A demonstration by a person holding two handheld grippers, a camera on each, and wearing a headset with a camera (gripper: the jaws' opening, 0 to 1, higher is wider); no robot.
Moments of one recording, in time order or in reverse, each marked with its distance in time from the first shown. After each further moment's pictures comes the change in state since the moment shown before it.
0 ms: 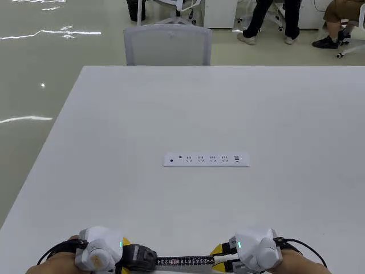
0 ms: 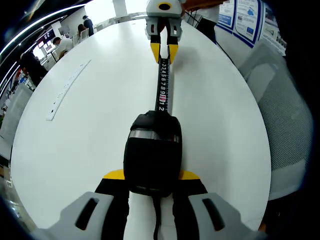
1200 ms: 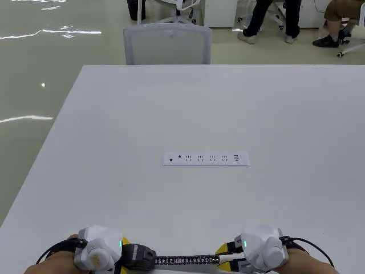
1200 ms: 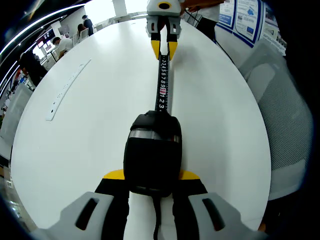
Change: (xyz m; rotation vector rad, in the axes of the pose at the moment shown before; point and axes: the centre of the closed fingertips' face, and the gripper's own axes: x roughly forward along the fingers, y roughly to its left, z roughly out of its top) left arm 0.003 0.000 -0.002 0.001 0.004 0.000; right arm -0.012 0.001 -0.010 -0.002 0.012 0.000
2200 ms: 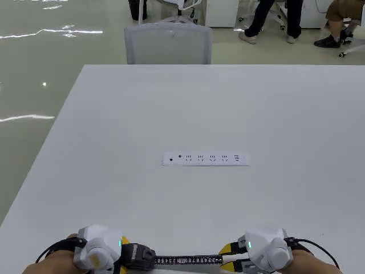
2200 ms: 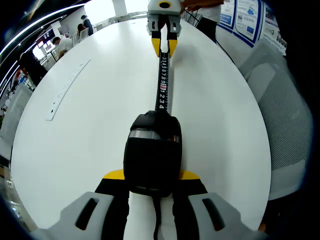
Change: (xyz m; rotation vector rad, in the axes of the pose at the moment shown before) left arm 0.000 0.001 -0.001 0.000 0.002 0.000; right arm -0.008 0.001 -0.005 0.002 -0.004 -0.006
